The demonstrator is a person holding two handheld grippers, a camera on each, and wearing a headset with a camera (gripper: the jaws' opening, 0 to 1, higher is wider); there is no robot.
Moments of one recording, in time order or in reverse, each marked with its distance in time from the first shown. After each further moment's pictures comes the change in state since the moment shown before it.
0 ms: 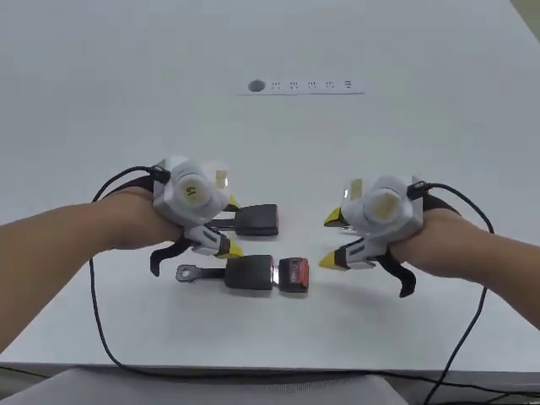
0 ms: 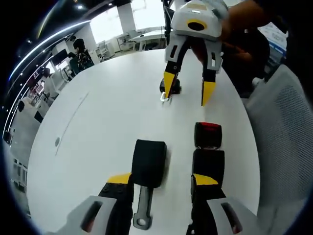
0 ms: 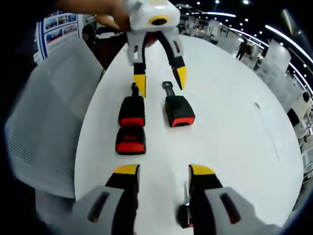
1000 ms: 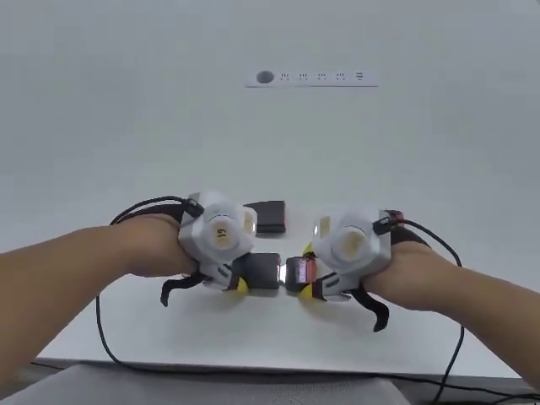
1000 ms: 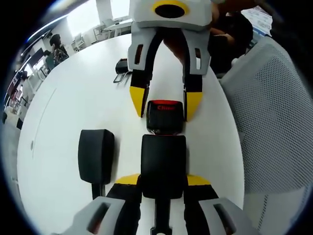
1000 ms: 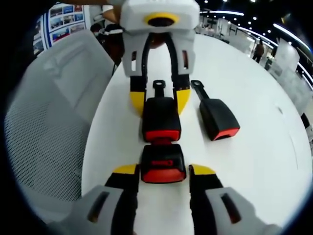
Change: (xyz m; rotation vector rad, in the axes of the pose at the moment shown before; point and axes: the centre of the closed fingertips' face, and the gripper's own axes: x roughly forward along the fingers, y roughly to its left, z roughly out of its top) left arm 0.022 -0.074 -0.031 0.085 0.135 -0.176; right arm 0.057 0.061 0.023 -0.015 -0.009 0.100
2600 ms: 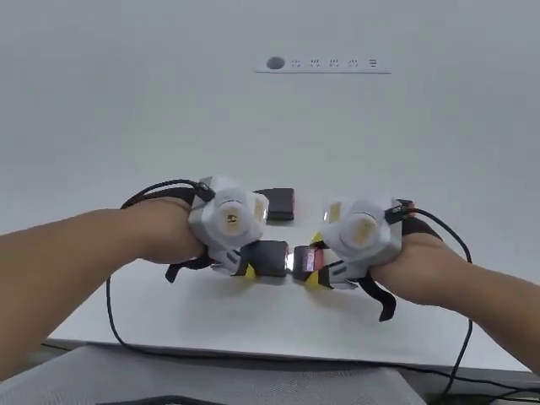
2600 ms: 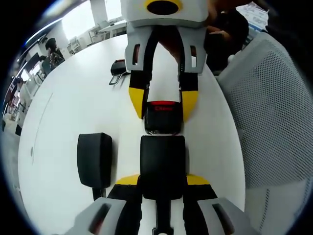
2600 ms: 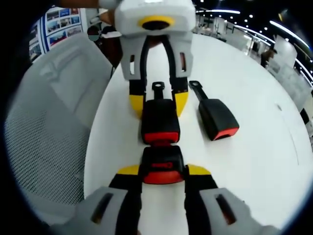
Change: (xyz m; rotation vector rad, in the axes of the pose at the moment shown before) left arm 0.002 -0.001 0.002 0.053 0.010 -0.012; right arm -0.002 0.001 0.000 0.028 -0.012 -0.001
